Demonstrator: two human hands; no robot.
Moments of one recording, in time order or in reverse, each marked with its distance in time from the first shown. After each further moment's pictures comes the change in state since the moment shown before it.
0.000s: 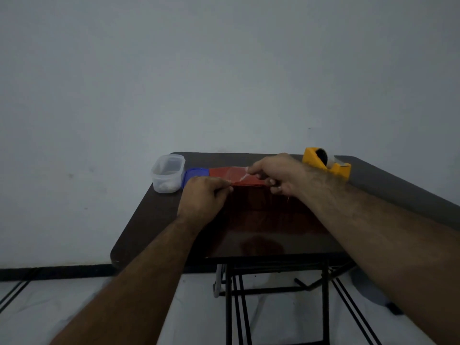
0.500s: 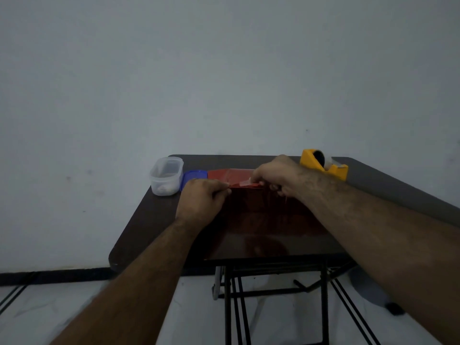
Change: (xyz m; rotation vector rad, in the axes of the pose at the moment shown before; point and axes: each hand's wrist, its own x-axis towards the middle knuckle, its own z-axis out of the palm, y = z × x) left_hand 0.000 -0.001 0.001 0.011 0.021 0.029; right_hand 0.000 0.000 -0.005 -0.242 0.093 -0.017
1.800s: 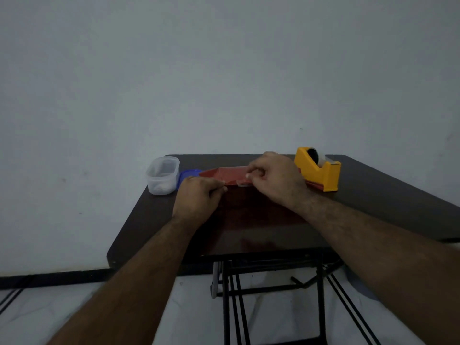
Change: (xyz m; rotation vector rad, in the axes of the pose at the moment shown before) left_hand 0.000 -0.004 0.005 0.029 0.053 0.106; right_hand 0.001 0.045 0.002 -0.482 0.347 -0.815
